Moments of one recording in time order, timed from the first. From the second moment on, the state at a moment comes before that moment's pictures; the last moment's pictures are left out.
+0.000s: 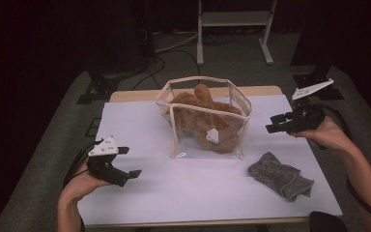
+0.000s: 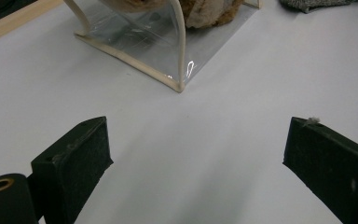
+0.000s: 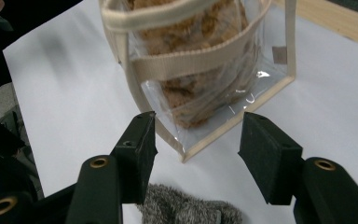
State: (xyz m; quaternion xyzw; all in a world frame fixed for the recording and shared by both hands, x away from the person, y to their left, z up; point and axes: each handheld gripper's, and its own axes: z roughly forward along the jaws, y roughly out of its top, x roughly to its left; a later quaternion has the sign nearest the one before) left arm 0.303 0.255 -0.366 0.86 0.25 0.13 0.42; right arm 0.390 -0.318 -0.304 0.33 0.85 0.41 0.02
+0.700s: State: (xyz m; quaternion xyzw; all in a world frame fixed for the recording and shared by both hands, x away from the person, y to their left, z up) left arm 0.304 0.255 -0.366 0.87 0.25 0.13 0.42; right arm 0.375 -0.333 -0.349 0.35 0.84 0.41 0.00
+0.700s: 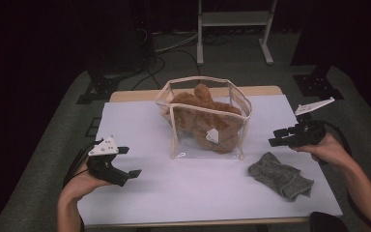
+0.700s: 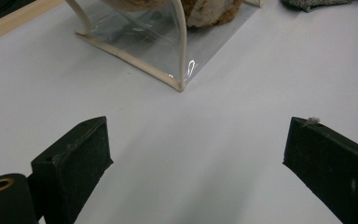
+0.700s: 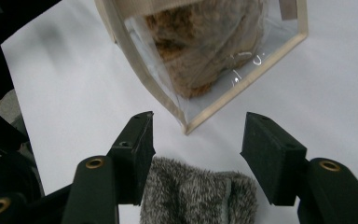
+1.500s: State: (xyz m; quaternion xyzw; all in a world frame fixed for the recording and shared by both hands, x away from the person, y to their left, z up) left arm 0.305 0.253 -0.364 0.86 0.25 0.13 0.42; right arm 0.353 -0.343 -0.387 0.36 0.83 0.42 -0.02
